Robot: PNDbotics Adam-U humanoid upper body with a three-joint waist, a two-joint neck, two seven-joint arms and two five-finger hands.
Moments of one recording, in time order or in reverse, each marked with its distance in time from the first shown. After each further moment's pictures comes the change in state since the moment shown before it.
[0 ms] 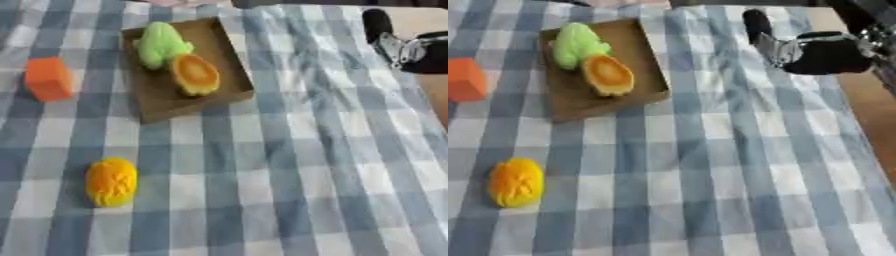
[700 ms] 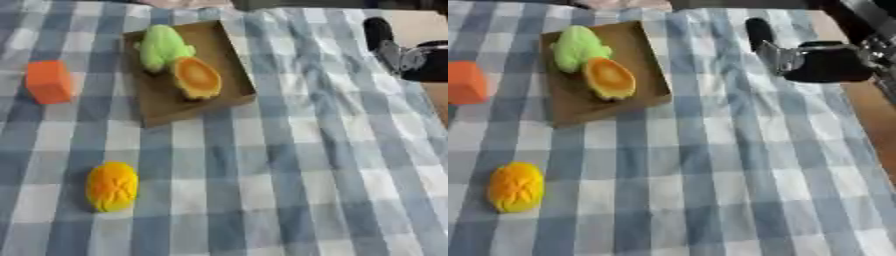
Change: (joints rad) left arm -0.134 -0.101 -0.020 0.180 -0.068 -0.040 -0.012; right arm 0.000 0.017 -0.001 0.000 -0.007 0.027 -0.003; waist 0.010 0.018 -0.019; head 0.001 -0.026
